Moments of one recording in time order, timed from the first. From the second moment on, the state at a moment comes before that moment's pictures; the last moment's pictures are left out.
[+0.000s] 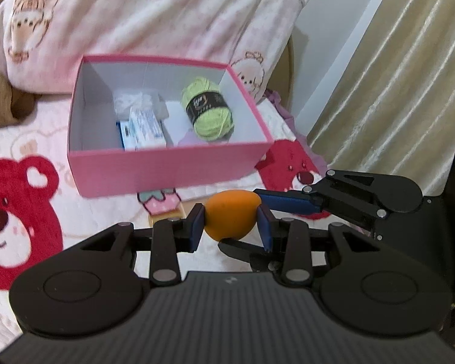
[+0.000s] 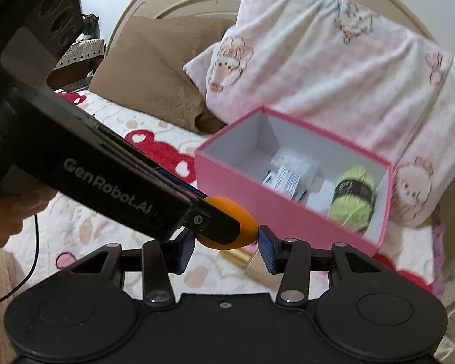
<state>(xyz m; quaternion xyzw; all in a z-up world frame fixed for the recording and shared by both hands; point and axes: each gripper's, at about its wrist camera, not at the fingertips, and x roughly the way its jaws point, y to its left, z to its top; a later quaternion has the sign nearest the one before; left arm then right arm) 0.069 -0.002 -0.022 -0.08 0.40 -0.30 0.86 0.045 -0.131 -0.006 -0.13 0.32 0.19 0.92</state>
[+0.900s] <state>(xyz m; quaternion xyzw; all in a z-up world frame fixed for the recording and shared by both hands) 0.243 -0.041 -0.069 -0.15 0.43 -0.24 0.86 0.239 -0.201 -0.038 -0.07 0.40 0.18 0.90</state>
